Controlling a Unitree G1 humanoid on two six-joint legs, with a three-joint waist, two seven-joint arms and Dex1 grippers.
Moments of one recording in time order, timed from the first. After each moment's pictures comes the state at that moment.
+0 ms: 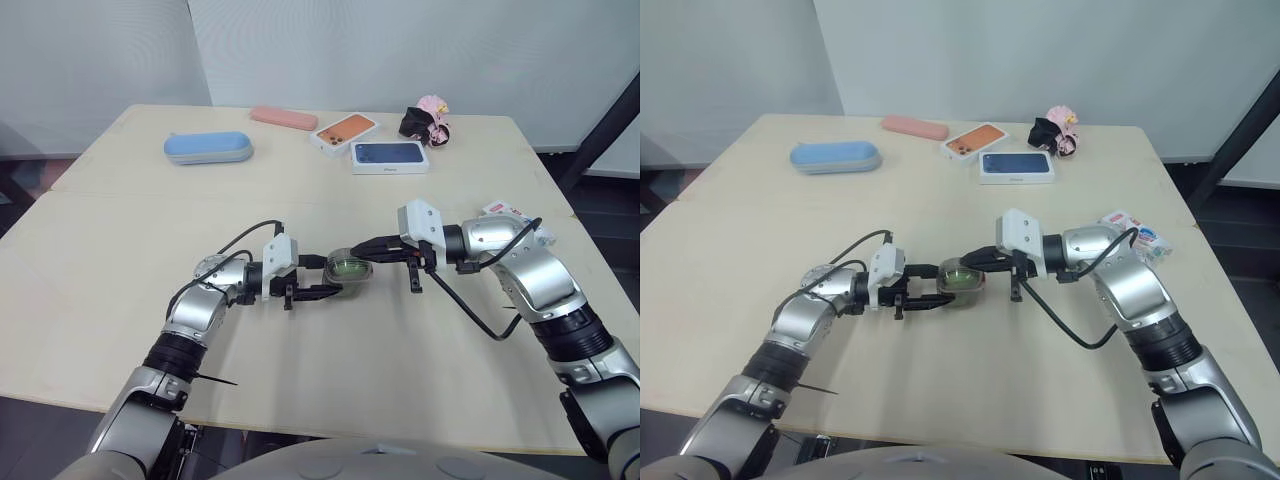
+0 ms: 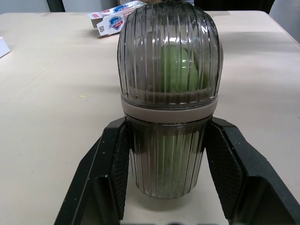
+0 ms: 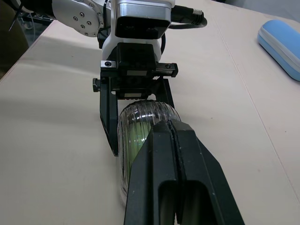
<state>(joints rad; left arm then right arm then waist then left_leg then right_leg) -0.36 0.33 -0.24 0.27 -0.27 -0.09 -1.22 -0.48 -0.56 0.28 -0.15 0.32 0.28 1.15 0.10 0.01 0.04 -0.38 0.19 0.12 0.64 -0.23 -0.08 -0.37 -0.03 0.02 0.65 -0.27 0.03</state>
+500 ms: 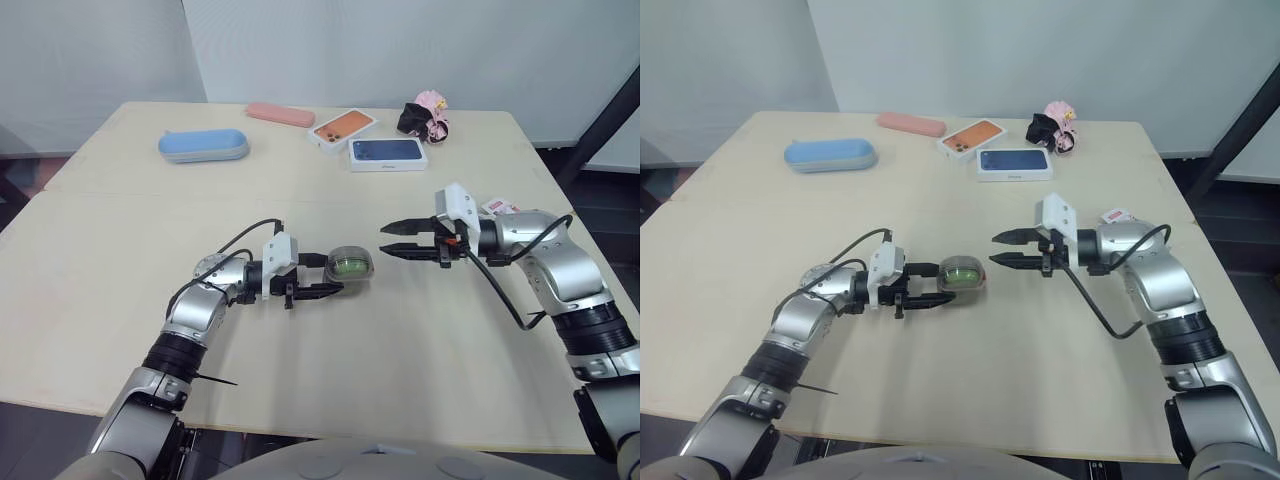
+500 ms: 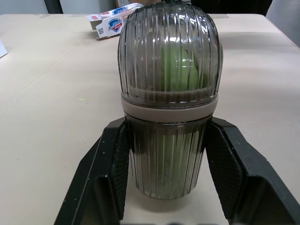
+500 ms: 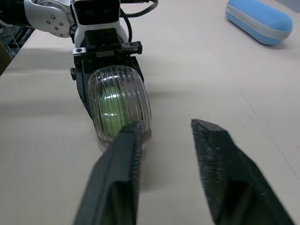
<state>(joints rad) -0.35 0.33 -0.23 0.25 -0.28 -0.07 -1.22 -0.44 -0.62 0.12 0.01 0.41 0.27 1.24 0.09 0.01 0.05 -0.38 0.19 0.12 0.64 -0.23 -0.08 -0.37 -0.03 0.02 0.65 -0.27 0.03</state>
